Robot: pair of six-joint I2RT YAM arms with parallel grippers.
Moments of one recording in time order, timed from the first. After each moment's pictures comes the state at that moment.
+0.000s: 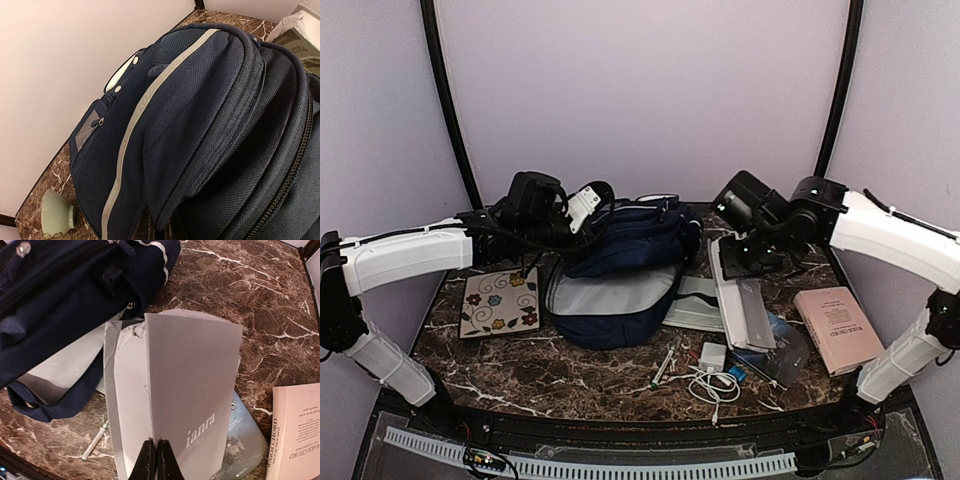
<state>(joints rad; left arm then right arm) -0.75 1.46 1.14 -0.21 -0.10 0.31 0.98 1.49 1.45 -1.12 0.42 0.74</state>
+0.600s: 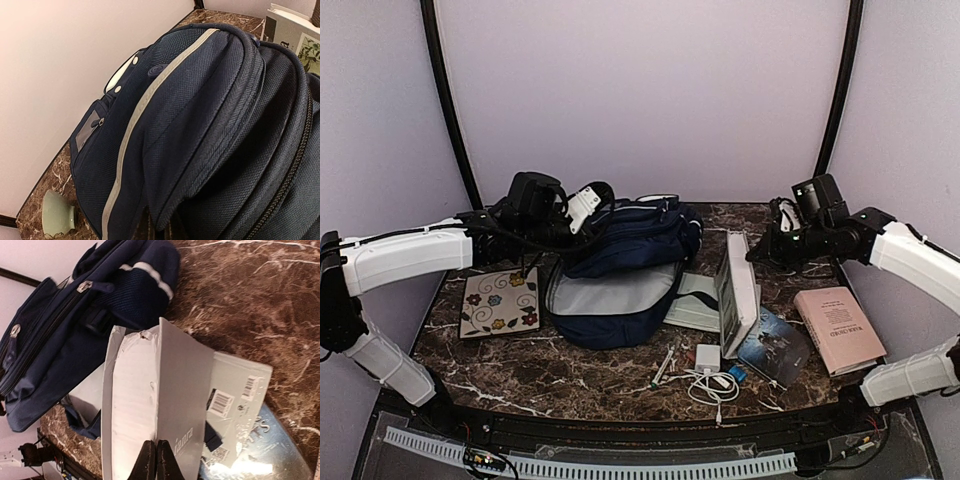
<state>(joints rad) -0.75 1.46 1.14 -0.21 -0.10 0.32 0.50 1.19 1.02 -0.62 -0.21 0.66</state>
